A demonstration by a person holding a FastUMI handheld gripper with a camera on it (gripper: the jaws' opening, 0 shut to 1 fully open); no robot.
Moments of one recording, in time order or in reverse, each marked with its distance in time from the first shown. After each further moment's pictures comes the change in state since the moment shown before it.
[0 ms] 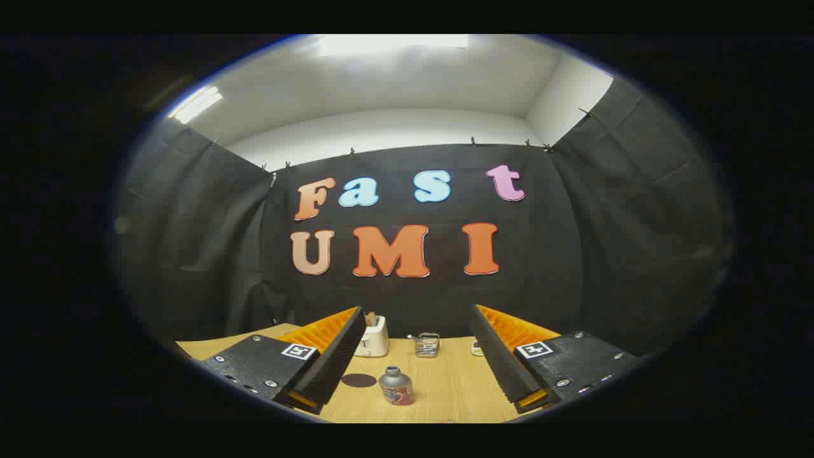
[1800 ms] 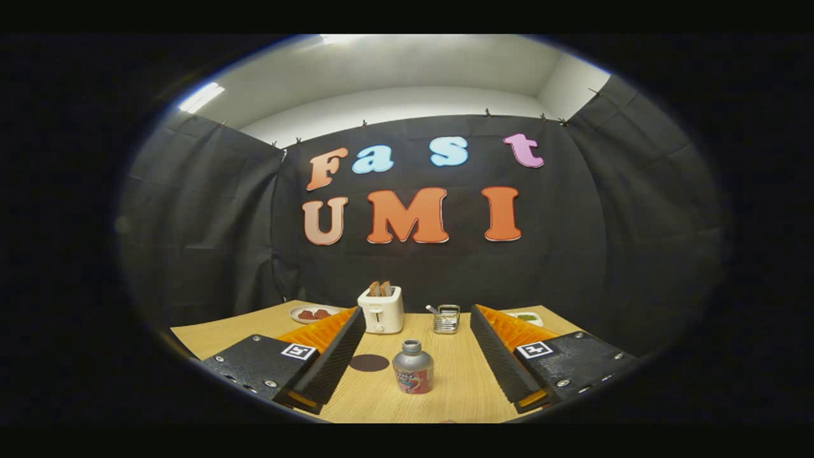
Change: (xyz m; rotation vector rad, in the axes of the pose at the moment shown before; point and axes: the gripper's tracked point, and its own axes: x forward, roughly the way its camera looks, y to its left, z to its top) arm 0.029 0.030 -0.122 0.022 0.165 0.069
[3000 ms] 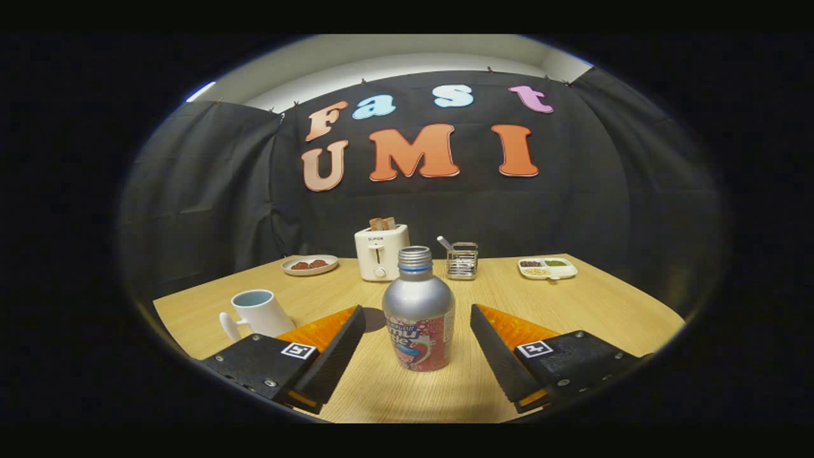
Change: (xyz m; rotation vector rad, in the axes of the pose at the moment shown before) arm 0.057 0.006 -0.164 0.002 0.206 0.042
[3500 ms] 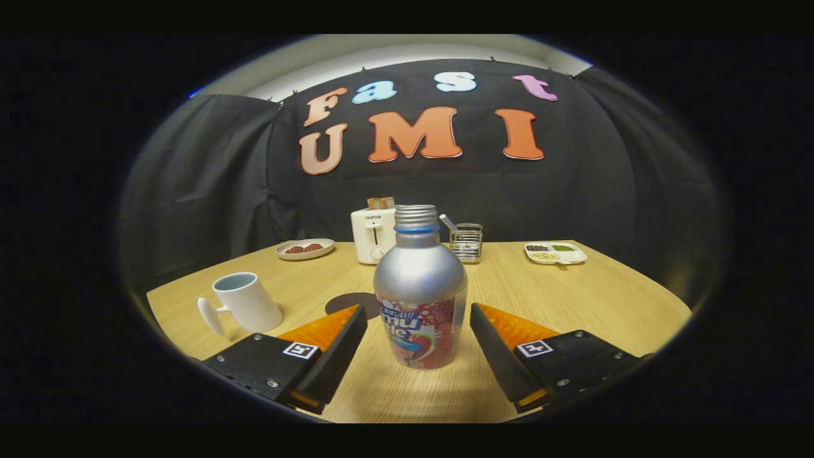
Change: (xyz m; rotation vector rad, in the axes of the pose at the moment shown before) arm 0.026 0.002 -0.033 -0.020 0.066 -0.007
